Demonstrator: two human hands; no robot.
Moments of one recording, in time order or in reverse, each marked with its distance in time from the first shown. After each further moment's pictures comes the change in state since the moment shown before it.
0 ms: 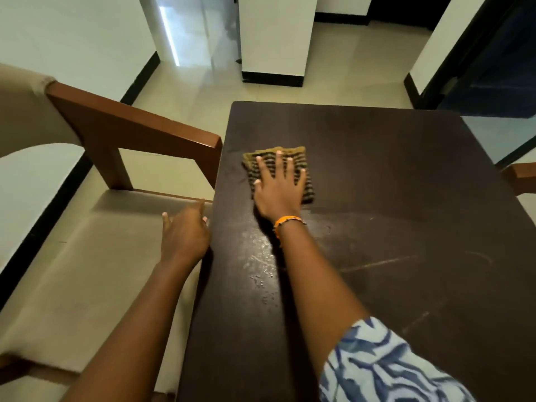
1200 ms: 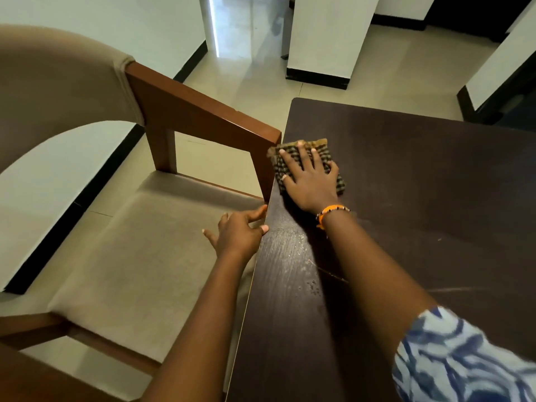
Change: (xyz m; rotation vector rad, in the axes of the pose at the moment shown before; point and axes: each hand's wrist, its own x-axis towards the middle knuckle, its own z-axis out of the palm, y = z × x) left_hand 0.005 -0.029 0.011 -0.352 -0.117 -0.269; right_hand 0.031 -0.036 0.013 -0.072 -0.155 -0.264
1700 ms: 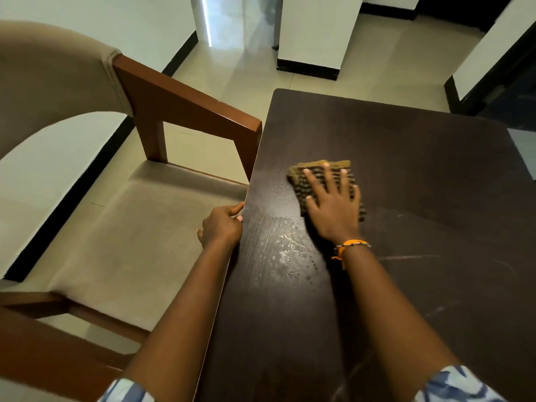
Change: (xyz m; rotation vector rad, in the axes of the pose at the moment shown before) left_hand -0.033 0.003 0.006 -0.201 0.034 -0.107; right_hand -0.105 0.055 -0.008 0.021 0.083 0.148
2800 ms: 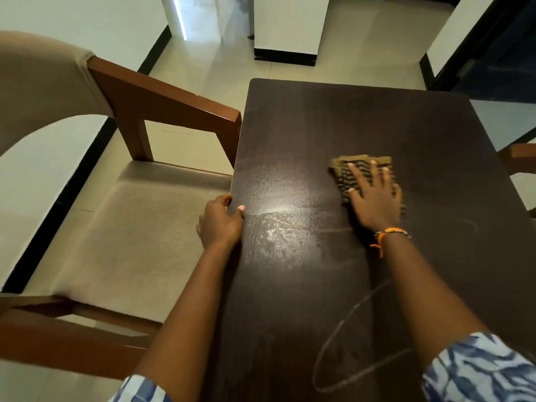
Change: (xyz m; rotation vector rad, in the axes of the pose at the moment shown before) left_hand -0.042 0.008 0.004 0.147 0.079 0.111; right_hand -0.046 0.096 -0.027 0.001 0.035 0.278
